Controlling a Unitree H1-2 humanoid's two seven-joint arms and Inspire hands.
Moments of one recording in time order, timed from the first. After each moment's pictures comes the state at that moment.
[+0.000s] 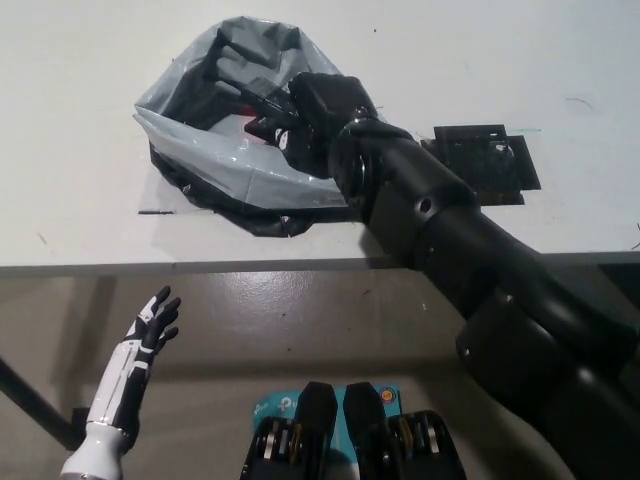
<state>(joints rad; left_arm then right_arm) -0.01 0.17 0.01 -0.07 0.01 -0.03 -0.08 -1.35 0.10 0.79 1.41 -0.37 0.05 -0.16</state>
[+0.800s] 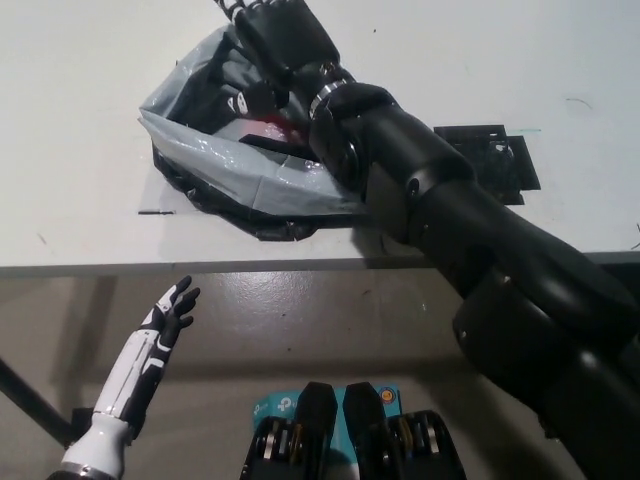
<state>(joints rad) -0.03 0.22 -0.04 -0.14 0.04 -0.02 -0.12 -1.42 0.10 0.79 1.41 -0.53 -0.20 -0.38</state>
